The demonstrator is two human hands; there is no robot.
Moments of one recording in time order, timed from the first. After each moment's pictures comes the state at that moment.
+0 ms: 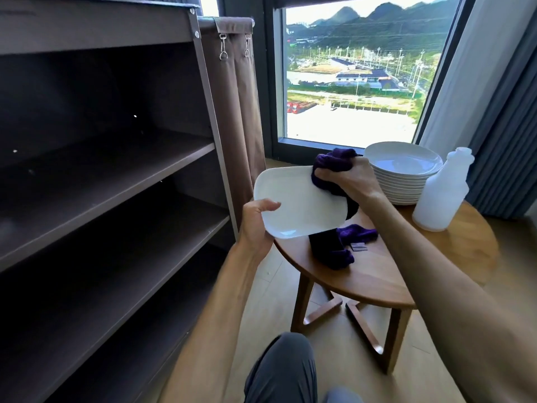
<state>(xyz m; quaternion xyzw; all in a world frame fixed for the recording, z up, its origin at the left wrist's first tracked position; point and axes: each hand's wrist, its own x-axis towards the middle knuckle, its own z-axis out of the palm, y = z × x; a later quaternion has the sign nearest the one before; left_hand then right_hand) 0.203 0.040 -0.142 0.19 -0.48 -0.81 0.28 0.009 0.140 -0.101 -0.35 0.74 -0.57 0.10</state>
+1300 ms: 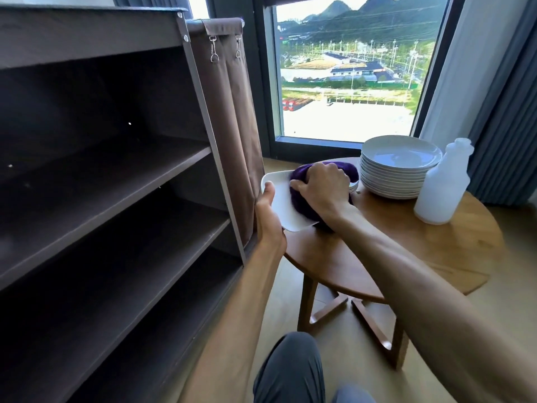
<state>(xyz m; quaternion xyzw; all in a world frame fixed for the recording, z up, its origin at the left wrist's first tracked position) 0.159 0.043 -0.151 0.25 -0.43 -0.79 0.34 0.048 0.092 -0.114 -0.36 0.88 -0.28 -0.14</state>
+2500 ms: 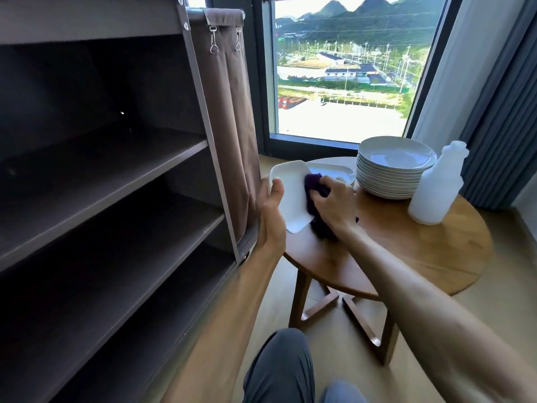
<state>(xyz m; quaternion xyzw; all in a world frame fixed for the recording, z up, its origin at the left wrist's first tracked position) 0.171 0.054 -0.147 0.18 -0.52 -0.73 0.41 0.035 0.112 -0.164 -0.31 0.83 -0.46 -0.07</state>
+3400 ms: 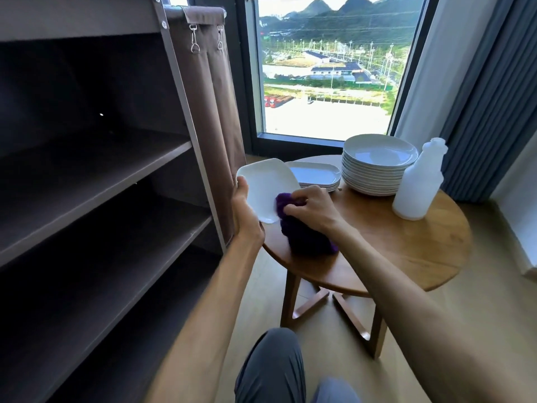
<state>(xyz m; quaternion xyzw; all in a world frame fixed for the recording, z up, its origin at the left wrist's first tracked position) 0.161 0.025 -0.150 0.29 -0.39 -0.79 0.38 0.050 0.130 -0.145 -0.44 0.80 -0.40 0.07</state>
